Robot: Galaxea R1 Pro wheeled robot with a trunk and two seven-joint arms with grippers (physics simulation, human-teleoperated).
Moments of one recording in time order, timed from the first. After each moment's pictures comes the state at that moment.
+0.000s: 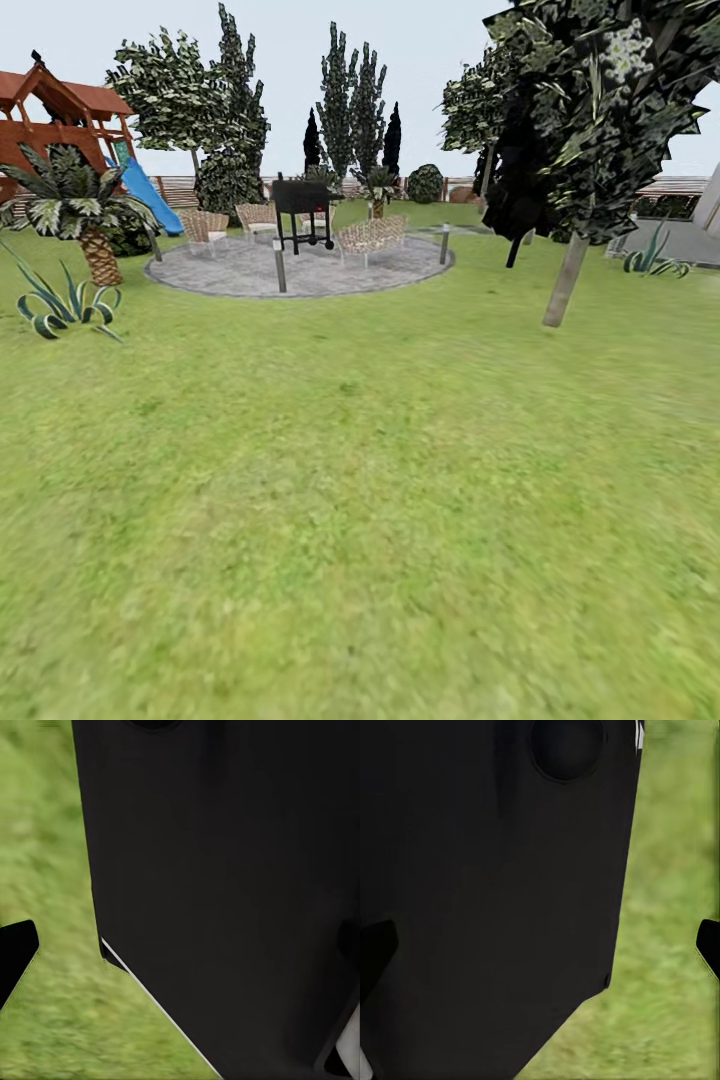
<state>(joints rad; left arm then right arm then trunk) -0.01 -0.01 0.01 -0.04 0.01 0.01 0.00 -0.03 0.00 0.01 -0.01 0.01 -0.04 0.00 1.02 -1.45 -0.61</state>
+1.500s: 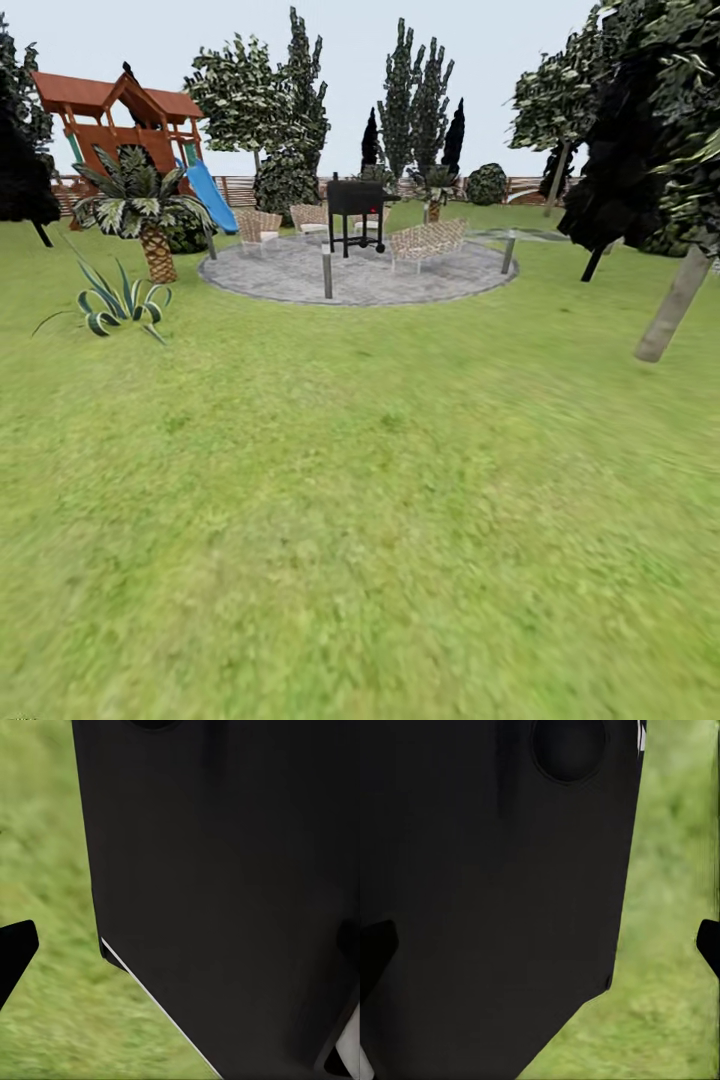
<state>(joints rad) -0.01 -0.01 0.01 -0.04 0.01 0.01 0.00 -0.04 0.00 0.01 -0.01 0.01 -0.04 0.00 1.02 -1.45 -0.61</state>
